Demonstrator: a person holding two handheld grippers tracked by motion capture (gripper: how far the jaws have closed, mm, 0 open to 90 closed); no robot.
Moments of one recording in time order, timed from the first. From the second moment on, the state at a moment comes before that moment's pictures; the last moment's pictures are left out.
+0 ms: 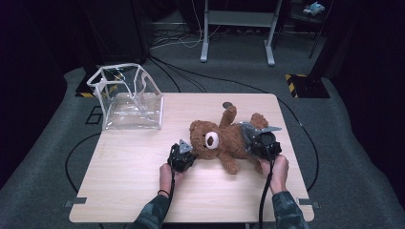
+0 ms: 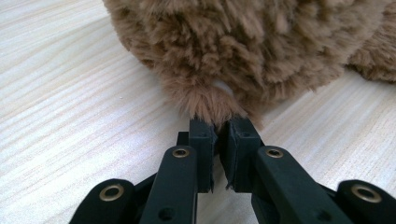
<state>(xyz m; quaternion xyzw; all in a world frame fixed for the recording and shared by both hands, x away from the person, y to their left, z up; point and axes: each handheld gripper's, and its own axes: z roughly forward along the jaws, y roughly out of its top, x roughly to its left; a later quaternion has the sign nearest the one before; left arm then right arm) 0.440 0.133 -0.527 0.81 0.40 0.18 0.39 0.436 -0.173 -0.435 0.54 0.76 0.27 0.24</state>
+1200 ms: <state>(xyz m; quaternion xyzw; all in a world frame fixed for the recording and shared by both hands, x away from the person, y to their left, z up) 0.440 0.134 -0.527 0.81 0.40 0.18 0.39 0.430 -0.118 -0.443 0.48 0.80 0.30 0.20</state>
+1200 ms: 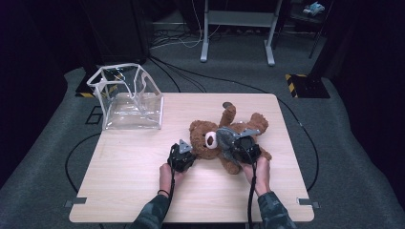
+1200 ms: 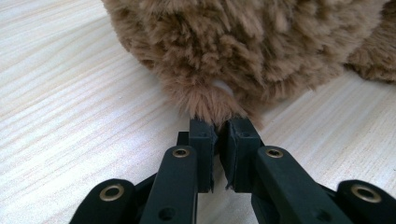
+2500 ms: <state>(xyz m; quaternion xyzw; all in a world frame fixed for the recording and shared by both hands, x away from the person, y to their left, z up) 0.440 0.133 -0.527 0.81 0.40 0.18 0.39 0.480 -0.220 -0.477 0.60 0.75 0.18 0.21</state>
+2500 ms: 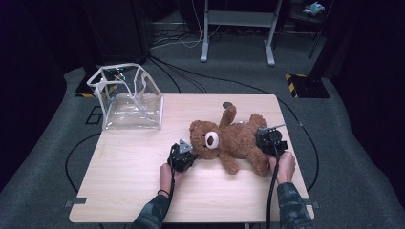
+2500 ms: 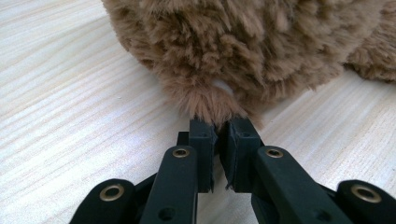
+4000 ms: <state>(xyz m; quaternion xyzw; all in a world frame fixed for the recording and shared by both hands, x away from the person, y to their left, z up) 0.440 0.133 -0.527 0.81 0.40 0.18 0.39 0.425 -0.220 -0.448 0.57 0.77 0.20 0.21</state>
